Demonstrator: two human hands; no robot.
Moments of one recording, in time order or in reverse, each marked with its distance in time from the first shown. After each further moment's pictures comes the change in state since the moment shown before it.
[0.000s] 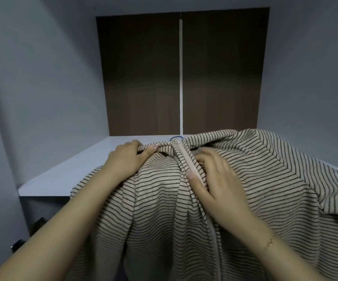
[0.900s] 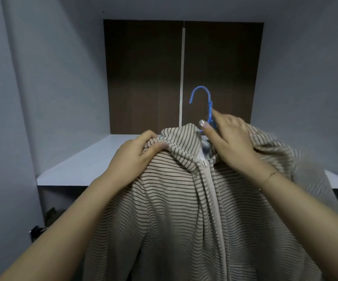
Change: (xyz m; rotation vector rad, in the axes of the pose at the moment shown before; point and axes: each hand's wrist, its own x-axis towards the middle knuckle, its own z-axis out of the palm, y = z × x) left_hand -0.061 0.004 -0.034 -0.427 0.134 0.356; right_hand 0.070 -0.005 -0.048 -0.059 0.115 0.005
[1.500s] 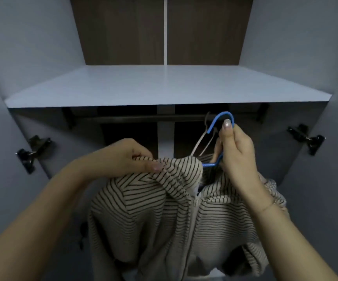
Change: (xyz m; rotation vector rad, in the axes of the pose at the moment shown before) left_hand -0.119 -0.029 0.036 -0.194 -0.795 0.063; right_hand -0.201 -0.018 0.015 0.672 0.098 0.446
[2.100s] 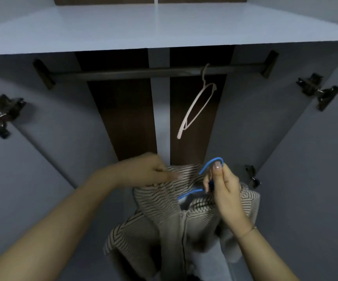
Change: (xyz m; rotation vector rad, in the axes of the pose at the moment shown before) left_hand 0.006 -0.016 0.121 -0.178 -0.360 -0.216; right_hand -0.145 0.085 -0.006 -0.002 -0.033 0.325
